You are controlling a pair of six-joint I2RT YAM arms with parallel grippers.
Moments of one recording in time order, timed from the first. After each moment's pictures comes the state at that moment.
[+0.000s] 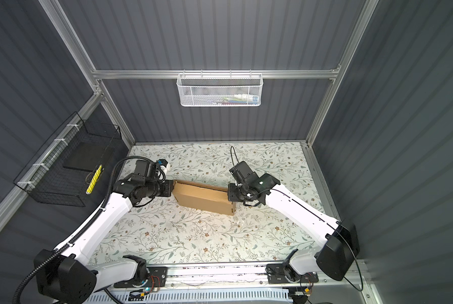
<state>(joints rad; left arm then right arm) -0.32 1.23 1.07 -0.76 0.15 -0.16 0.72 1.39 1.24 -0.84 -0.06 0.66</state>
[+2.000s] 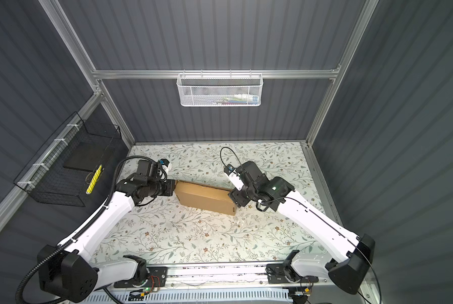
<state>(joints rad) -0.32 1.25 1.05 -0.71 0.15 -0.16 0.76 1.27 1.27 -0.89 0.10 -0.16</state>
